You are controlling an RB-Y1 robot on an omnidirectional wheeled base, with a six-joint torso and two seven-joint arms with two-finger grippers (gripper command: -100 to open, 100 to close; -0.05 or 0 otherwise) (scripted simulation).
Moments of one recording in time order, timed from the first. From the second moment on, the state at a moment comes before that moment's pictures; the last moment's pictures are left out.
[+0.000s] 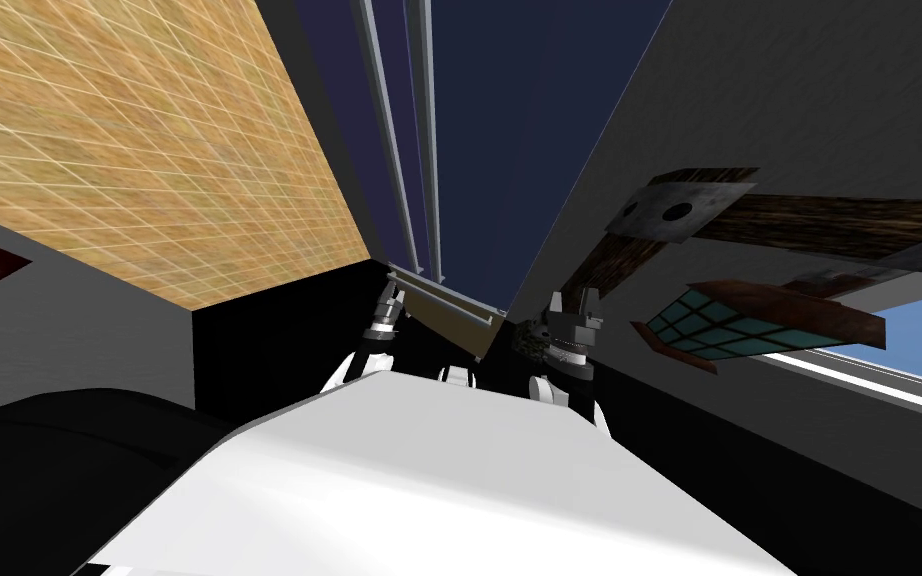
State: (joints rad) left arm 0.43 0.16 0.01 -1.94 0.06 -0.56 -0.01; right arm 0.48 0.00 0.02 -2.25 0.12 -0.59 -0.11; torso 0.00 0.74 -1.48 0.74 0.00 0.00
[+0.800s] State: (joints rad) left arm 0.38 0.18 0.05 -1.74 0.06 -0.66 -0.01; right arm 0.48 0.00 0.02 -2.25 0.12 -0.59 -0.11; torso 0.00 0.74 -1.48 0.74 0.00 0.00
